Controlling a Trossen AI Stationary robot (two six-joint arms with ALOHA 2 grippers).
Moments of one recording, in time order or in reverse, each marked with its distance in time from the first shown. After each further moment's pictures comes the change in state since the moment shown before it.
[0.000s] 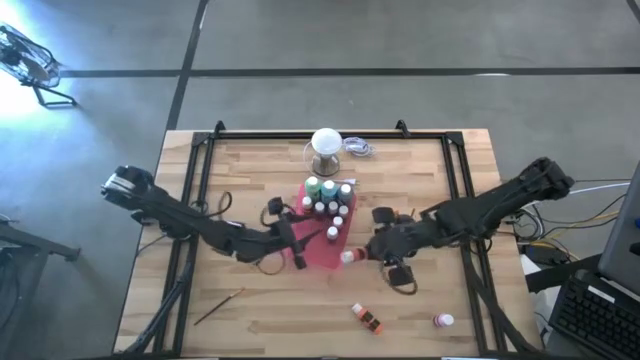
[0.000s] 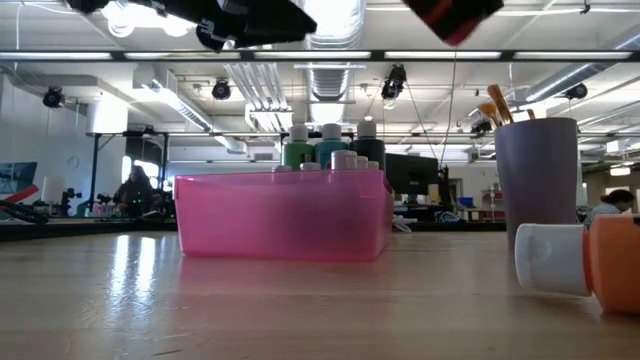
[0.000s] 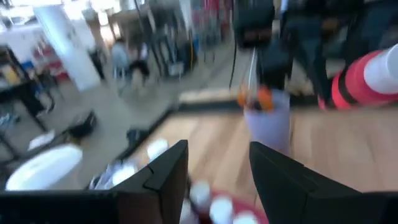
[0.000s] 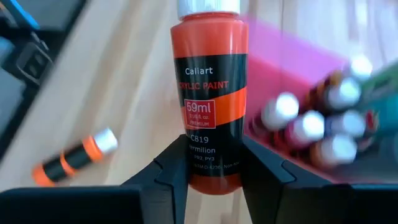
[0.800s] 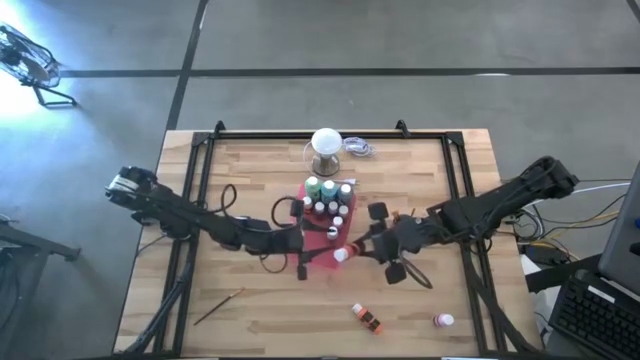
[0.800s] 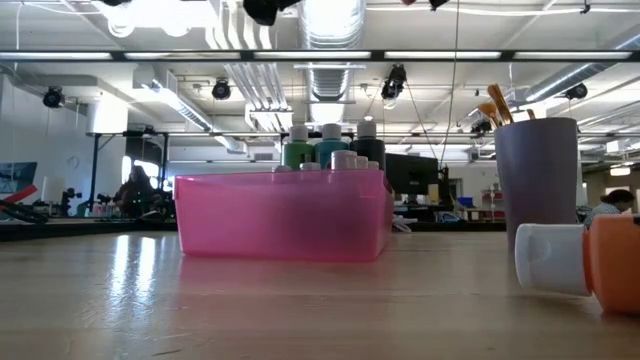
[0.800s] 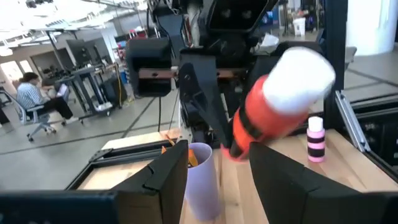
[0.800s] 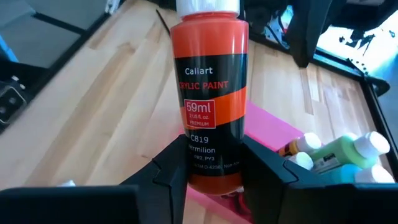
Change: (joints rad) left arm 0.058 0.038 0.094 0.070 0.419 0.067; right arm -0.009 -0.055 -0.083 0.302 0.079 -0.205
